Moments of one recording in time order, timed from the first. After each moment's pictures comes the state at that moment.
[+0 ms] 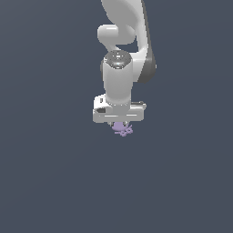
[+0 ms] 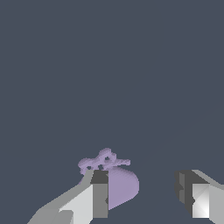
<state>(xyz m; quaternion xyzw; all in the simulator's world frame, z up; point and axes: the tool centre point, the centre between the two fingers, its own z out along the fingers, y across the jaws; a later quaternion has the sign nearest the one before) 0.006 0.008 0.179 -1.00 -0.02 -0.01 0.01</state>
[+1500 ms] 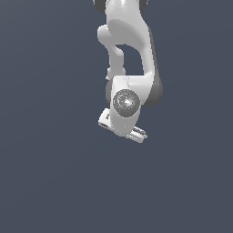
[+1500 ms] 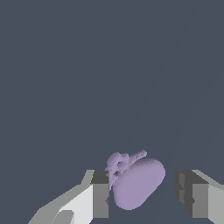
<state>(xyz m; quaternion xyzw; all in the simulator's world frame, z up) 0.018 0.019 0.122 -0.97 0.21 0.12 -0.04</state>
